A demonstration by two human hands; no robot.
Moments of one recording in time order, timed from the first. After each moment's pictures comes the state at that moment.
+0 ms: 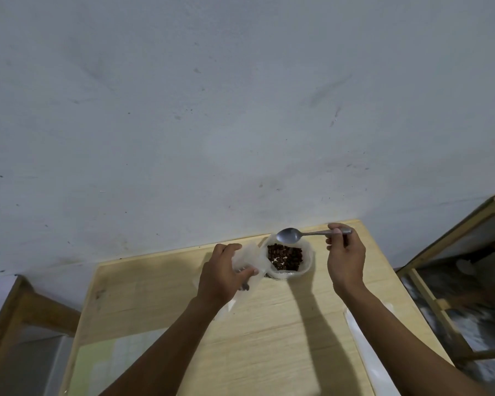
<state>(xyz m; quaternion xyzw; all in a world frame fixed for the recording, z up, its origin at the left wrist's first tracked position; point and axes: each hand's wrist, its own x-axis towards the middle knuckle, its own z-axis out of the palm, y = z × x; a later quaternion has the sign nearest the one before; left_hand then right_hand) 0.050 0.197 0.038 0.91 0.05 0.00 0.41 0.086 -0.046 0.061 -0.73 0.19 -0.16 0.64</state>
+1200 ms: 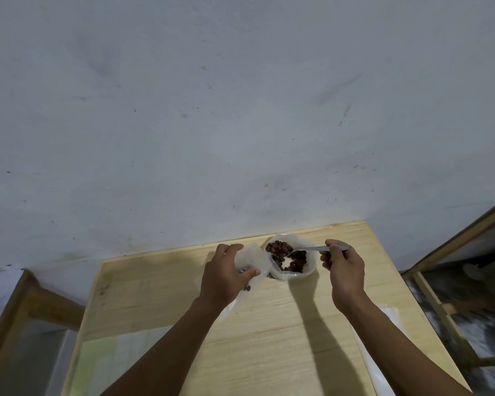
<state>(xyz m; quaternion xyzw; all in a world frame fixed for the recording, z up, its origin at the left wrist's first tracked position) 0.053 0.201 0.022 0.93 0.03 0.04 0.37 0.071 -0.037 0.058 -0.65 0.26 -0.07 0.71</state>
